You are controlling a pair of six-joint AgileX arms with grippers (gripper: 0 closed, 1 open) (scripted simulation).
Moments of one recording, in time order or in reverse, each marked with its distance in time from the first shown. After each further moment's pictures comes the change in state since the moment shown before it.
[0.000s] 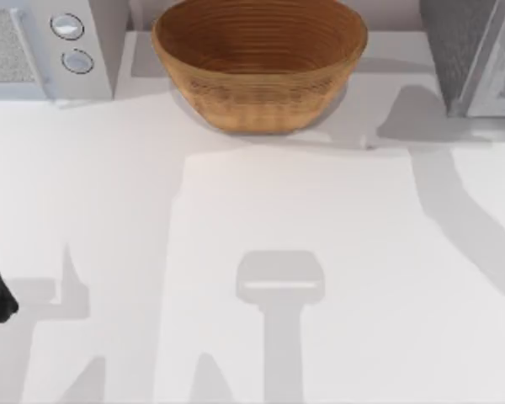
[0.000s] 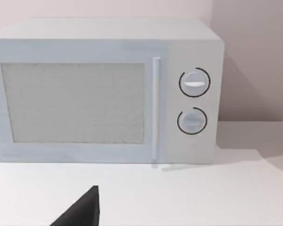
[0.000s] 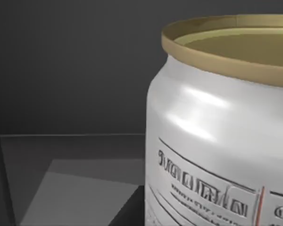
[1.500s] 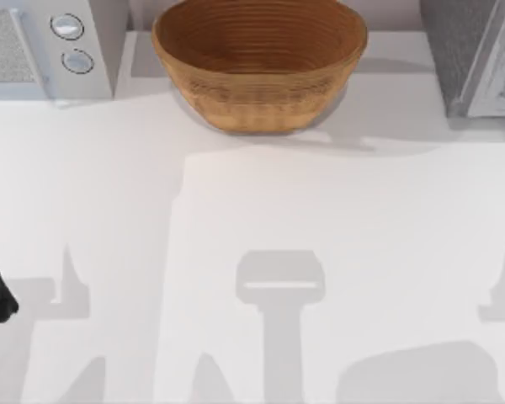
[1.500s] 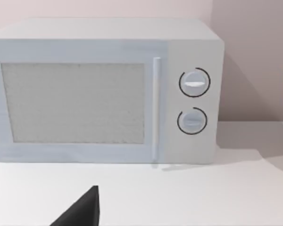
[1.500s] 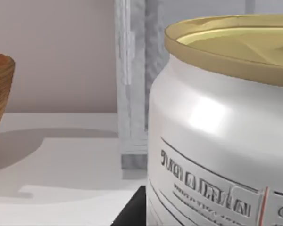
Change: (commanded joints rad) left arm 0.000 0.000 0.000 0.000 0.000 0.000; right arm -0.586 -1.228 -1.890 0.629 -0.605 -0.014
